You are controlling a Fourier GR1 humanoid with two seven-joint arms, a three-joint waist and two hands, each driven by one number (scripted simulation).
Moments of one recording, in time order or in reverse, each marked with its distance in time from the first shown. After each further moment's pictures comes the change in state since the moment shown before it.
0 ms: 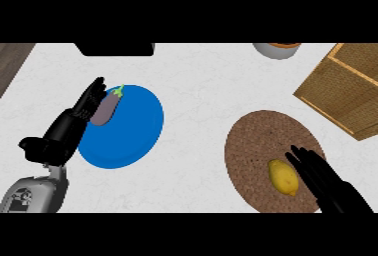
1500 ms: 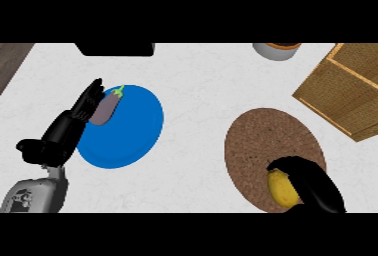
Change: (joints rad) left arm 0.008 -0.057 0.075 0.006 -0.056 -0.077 -0.019; right arm -0.191 0.064 0.000 0.365 0.159 0.000 -0.026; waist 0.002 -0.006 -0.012
